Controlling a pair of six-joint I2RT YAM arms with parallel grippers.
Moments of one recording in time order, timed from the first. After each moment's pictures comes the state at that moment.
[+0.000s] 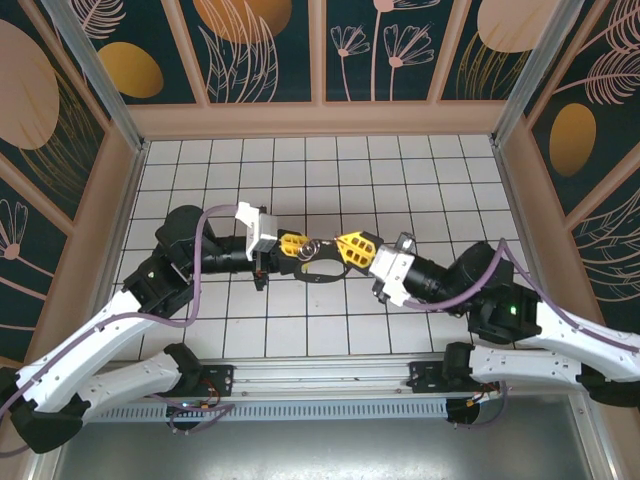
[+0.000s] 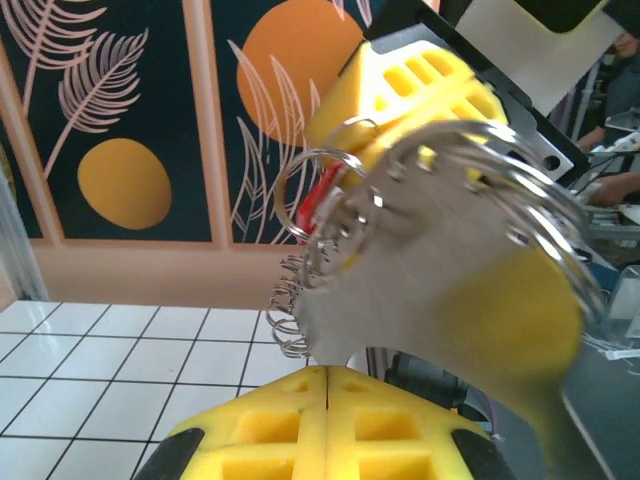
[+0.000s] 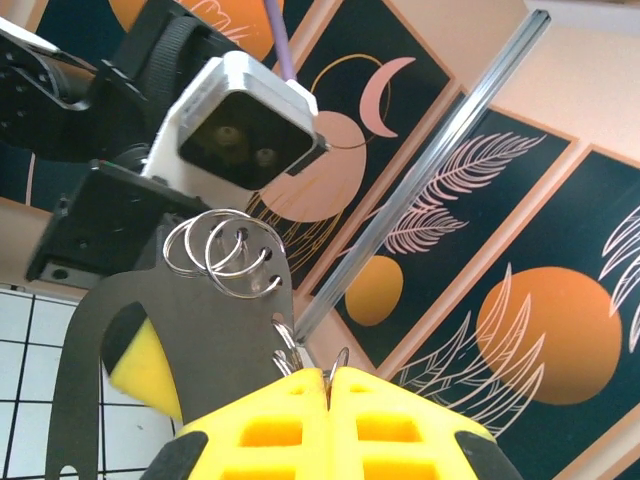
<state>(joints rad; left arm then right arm) -0.81 0.90 1.00 -0.08 0.72 -0.03 1.27 0.77 1.03 -0.11 0.11 -0.63</state>
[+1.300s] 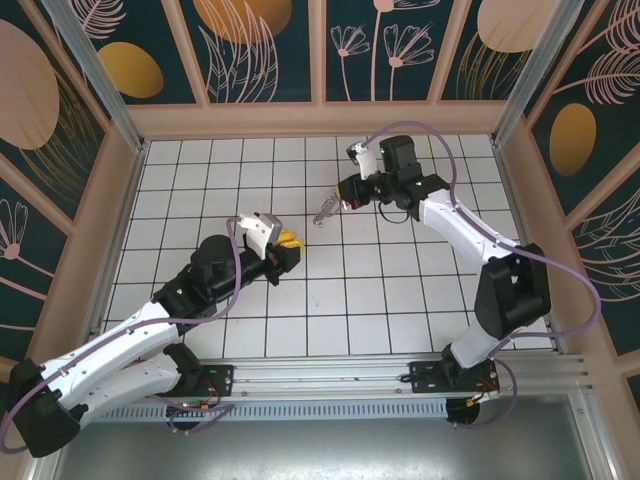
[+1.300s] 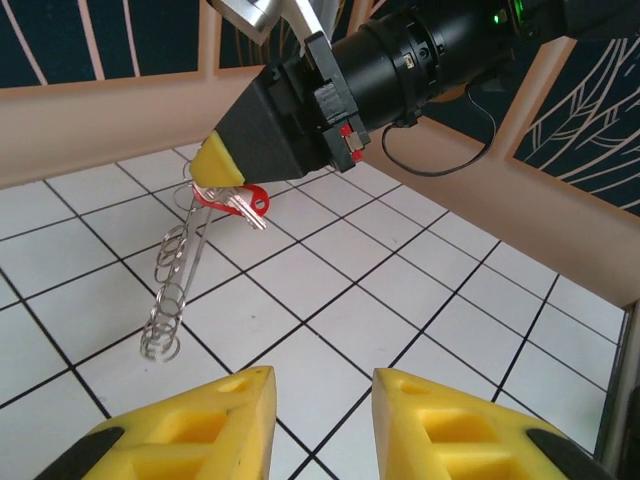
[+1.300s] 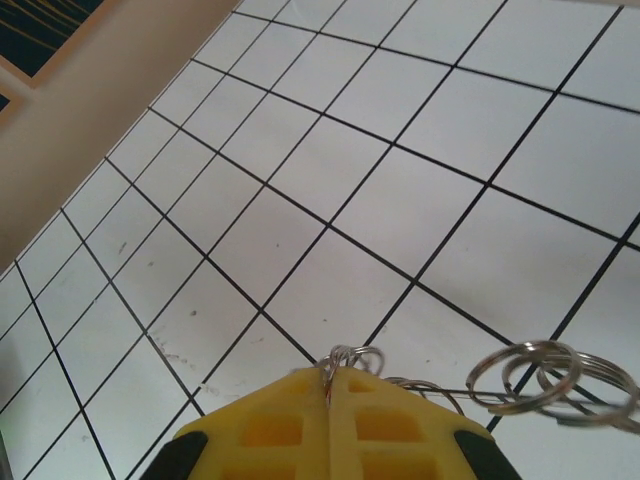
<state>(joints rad) -0.81 0.88 0.63 0.05 0.10 -0.23 0.44 1.63 1.31 -0.35 -0.54 0.10</state>
